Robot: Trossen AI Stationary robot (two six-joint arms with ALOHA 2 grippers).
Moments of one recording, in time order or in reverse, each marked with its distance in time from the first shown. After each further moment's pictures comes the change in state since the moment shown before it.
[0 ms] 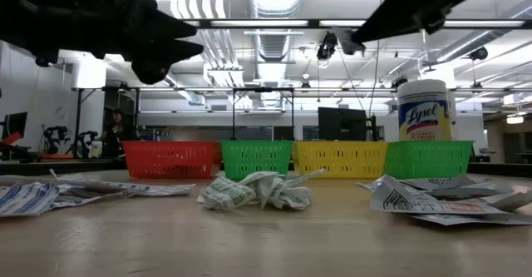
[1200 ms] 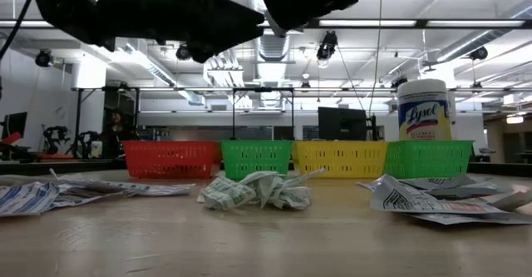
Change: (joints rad) left arm 0.003 0.373 0.313 0.121 -0.098 0.244; right arm -0.067 0.492 0.479 0.034 0.410 -0.226
